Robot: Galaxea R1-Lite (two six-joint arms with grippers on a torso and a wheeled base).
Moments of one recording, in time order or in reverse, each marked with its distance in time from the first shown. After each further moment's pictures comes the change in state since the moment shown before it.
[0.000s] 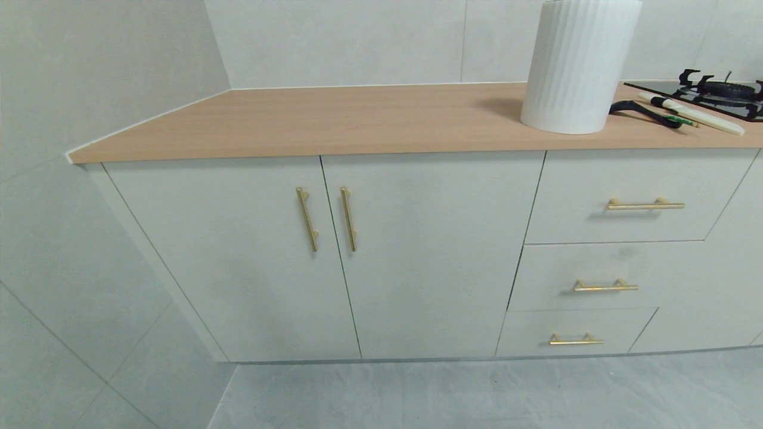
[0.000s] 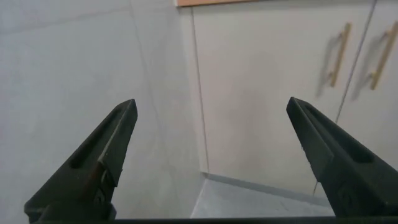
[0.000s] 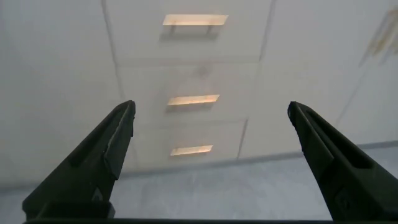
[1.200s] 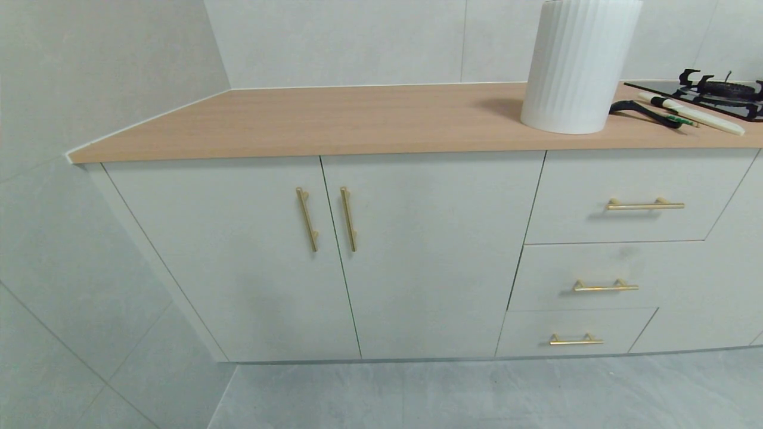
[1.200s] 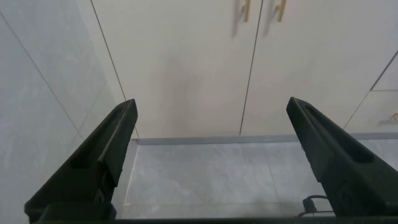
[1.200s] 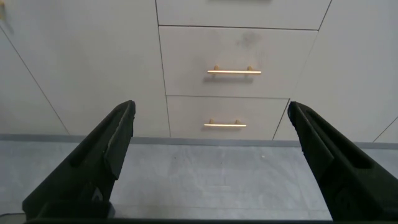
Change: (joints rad) left arm 0.010 -0.021 0.172 0.043 -0.337 -0.130; right arm 0.001 -0.003 0.039 0.072 0.160 0.029
